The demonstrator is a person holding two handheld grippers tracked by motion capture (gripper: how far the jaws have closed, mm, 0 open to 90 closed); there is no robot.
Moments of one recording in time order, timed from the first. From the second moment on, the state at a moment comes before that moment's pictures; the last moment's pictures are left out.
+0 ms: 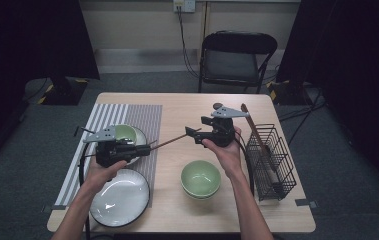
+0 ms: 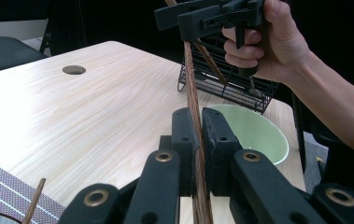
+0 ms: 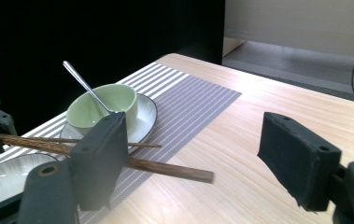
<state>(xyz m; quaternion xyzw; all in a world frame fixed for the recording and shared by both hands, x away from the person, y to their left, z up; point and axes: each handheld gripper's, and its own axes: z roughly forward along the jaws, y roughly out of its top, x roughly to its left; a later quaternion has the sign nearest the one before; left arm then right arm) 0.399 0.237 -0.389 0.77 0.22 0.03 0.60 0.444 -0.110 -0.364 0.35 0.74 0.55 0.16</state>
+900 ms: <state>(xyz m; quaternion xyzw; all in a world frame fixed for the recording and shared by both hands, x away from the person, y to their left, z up) 0.394 0.276 -0.401 0.77 0.24 0.06 0.58 0.453 -0.139 -0.413 0.41 0.76 0.49 0.15</state>
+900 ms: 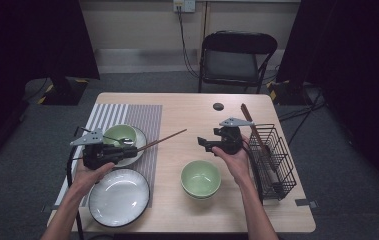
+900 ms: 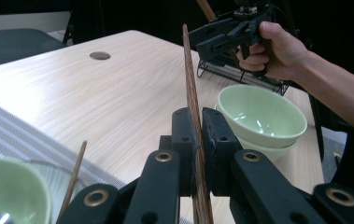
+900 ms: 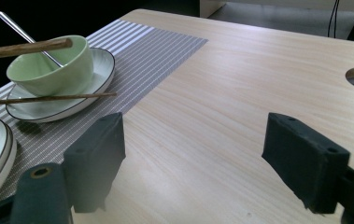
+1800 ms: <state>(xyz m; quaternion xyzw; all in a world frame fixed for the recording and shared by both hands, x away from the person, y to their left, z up) 0.398 0.326 -0.450 0.79 0.32 0.07 0.52 0.461 -0.149 -0.468 0.45 0.78 0.40 0.15</state>
